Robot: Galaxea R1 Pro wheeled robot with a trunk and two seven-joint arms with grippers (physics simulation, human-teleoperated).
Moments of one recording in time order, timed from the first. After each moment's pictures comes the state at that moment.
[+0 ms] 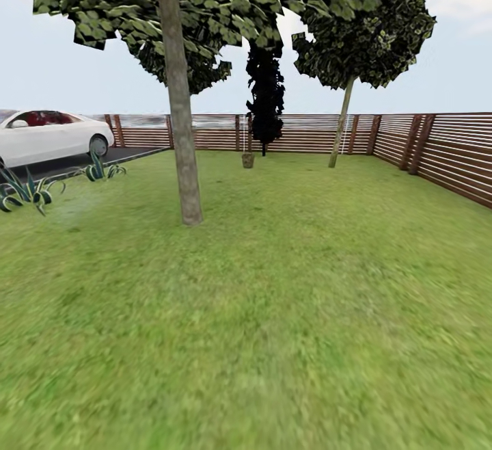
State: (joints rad) left arm 0.00 -0.03 0.00 -0.08 0.00 0.01 0.00; right arm -0.03 0.03 0.00 0.00 -0.02 -0.08 0.01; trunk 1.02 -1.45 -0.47
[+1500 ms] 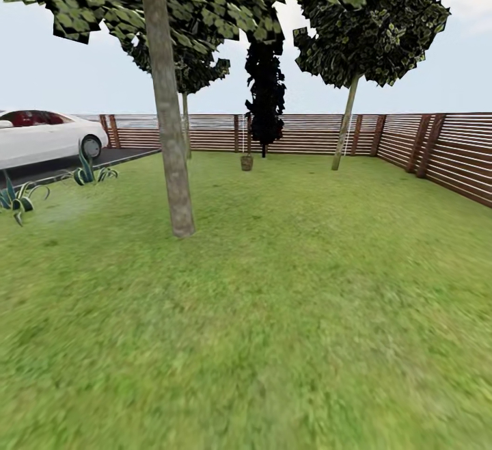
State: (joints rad) left arm 0.00 -0.03 0.01 -0.08 0.00 0.01 0.00; right arm -0.02 0.03 0.00 0.00 -0.02 -0.08 0.01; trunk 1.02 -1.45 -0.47
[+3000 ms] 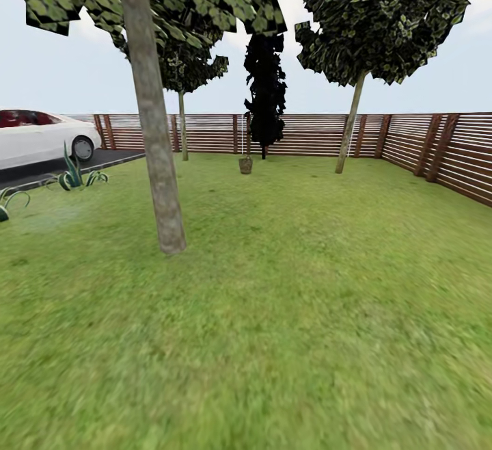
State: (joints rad) left arm 0.00 -0.03 0.01 -0.08 0.01 0.01 0.00; right arm -0.03 0.03 0.00 0.00 -0.02 -0.08 0.01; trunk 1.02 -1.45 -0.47
